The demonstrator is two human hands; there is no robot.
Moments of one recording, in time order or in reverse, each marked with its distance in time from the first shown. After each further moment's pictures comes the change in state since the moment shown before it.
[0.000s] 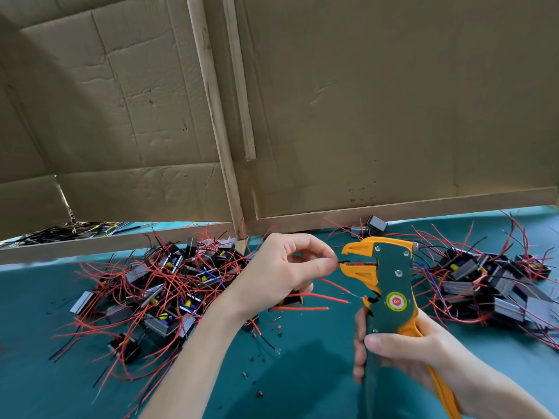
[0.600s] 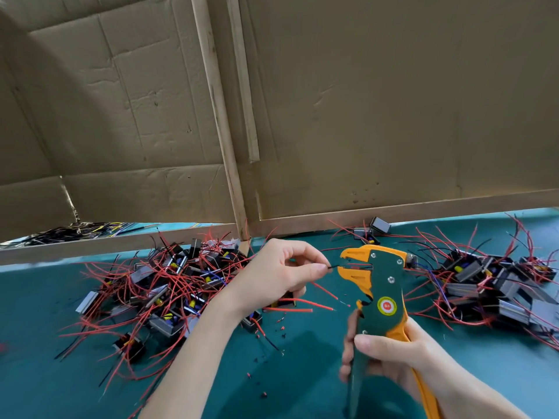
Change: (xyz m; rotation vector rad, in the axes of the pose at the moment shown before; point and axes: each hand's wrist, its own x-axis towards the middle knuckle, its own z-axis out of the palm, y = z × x) left_hand 0.001 -0.009 -0.012 0.161 0.003 -0.111; right_hand 0.008 0.015 0.011 0.078 0.065 0.031
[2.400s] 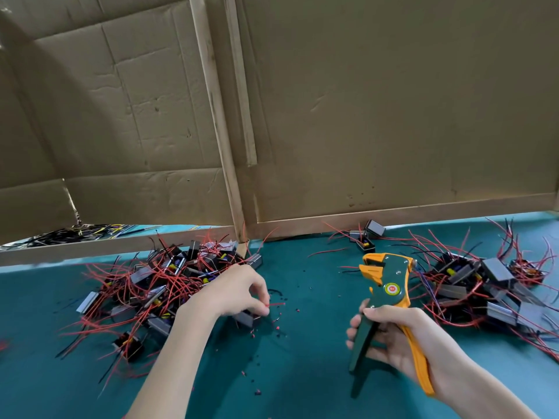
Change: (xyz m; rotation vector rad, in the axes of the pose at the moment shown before) left_hand 0.005 -0.056 -0.038 0.728 -0.118 -0.306; right_hand 0.016 0.008 -0.039 0.312 0.322 0.169
